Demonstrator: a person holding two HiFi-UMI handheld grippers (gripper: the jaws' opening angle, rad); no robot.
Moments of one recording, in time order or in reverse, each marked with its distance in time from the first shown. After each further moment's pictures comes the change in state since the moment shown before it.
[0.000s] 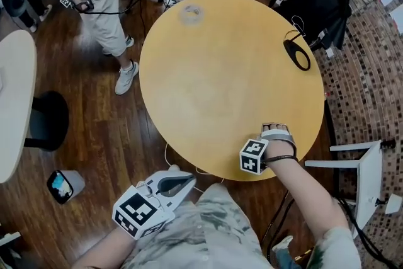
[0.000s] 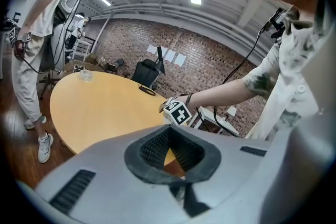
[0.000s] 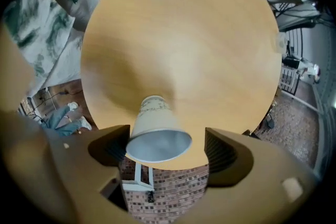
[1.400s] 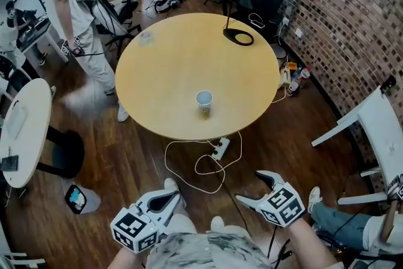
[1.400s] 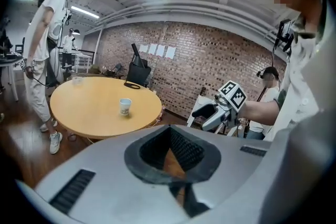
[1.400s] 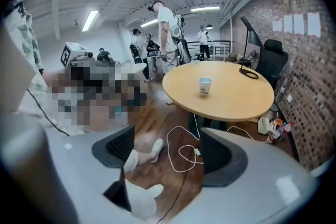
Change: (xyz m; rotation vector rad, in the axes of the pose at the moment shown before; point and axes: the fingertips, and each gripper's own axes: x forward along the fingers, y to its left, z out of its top) left arm 0.019 -0.301 -0.091 0.110 0.037 0.150; right arm -0.176 0.348 -0.148 1.083 -1.240 0.276
